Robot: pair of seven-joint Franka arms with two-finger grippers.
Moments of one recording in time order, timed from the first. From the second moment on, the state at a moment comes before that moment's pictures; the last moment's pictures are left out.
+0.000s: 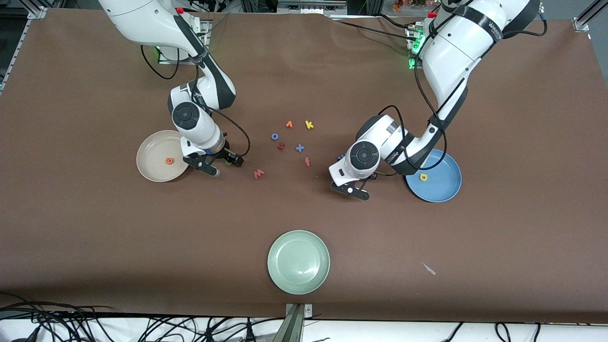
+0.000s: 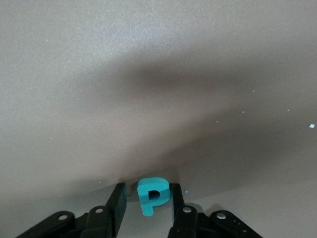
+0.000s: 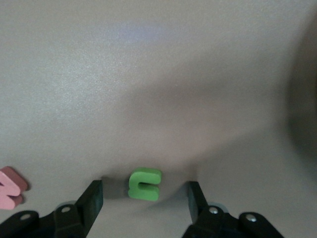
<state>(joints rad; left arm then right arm) -0.21 0.81 -0.41 -1.60 0.28 2.12 -0.39 0.40 0.47 0.06 -2.19 0.07 2.67 0.84</state>
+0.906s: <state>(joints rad) 0.01 0.68 -0.40 -1.57 0.30 1.87 -0.02 0.40 0.46 0.05 -2.18 0.07 2.67 0.84</state>
